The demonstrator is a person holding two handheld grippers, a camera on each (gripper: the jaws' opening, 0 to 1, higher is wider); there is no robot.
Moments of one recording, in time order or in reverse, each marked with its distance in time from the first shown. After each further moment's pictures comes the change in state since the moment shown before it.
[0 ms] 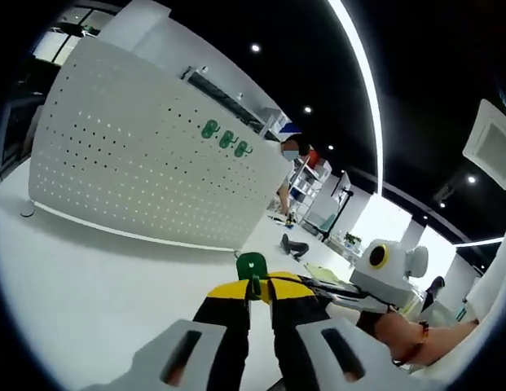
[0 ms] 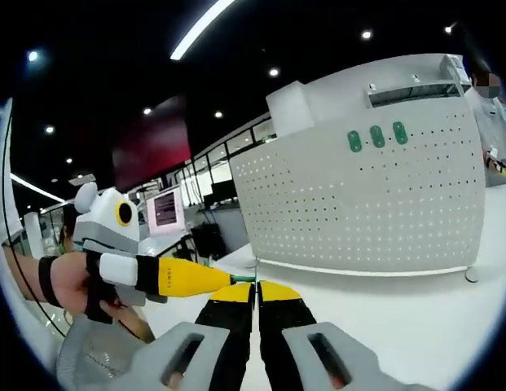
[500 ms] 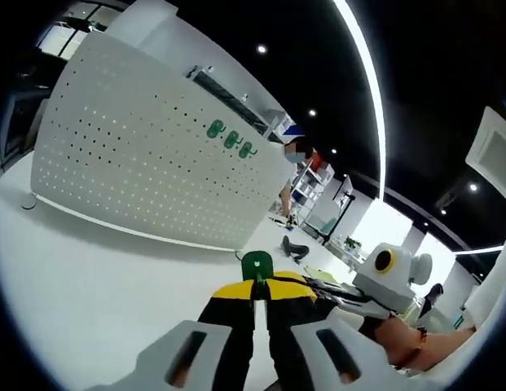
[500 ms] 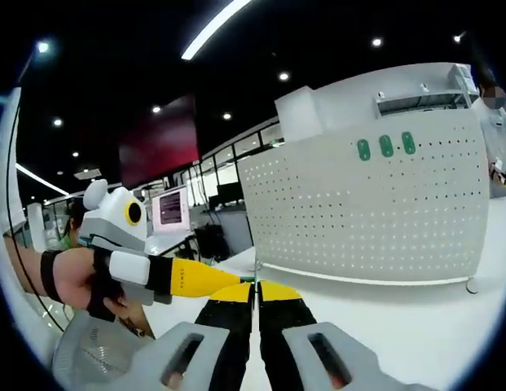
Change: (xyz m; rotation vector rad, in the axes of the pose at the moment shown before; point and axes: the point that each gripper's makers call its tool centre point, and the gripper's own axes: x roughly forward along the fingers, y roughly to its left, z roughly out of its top) left arm -0.001 0.002 0.000 -0.030 -0.010 0.006; right arm 0.001 0.006 0.003 -0.039 -0.014 0.015
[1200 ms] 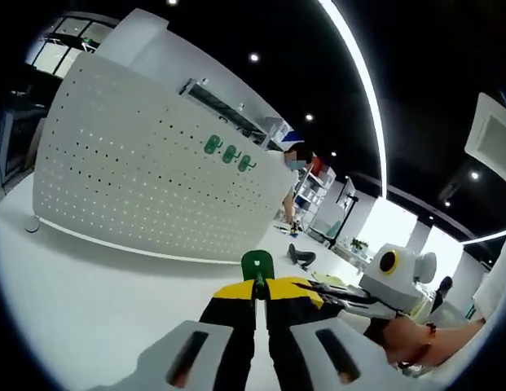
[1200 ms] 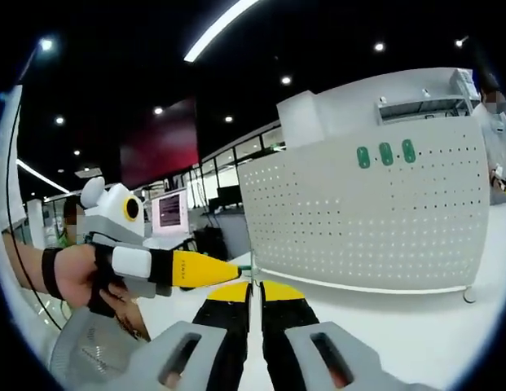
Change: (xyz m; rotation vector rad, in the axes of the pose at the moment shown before) left arm 0.004 0.000 0.018 0.077 -0.046 0.019; right arm 0.001 -0.006 0.011 -0.023 -0.022 0.002
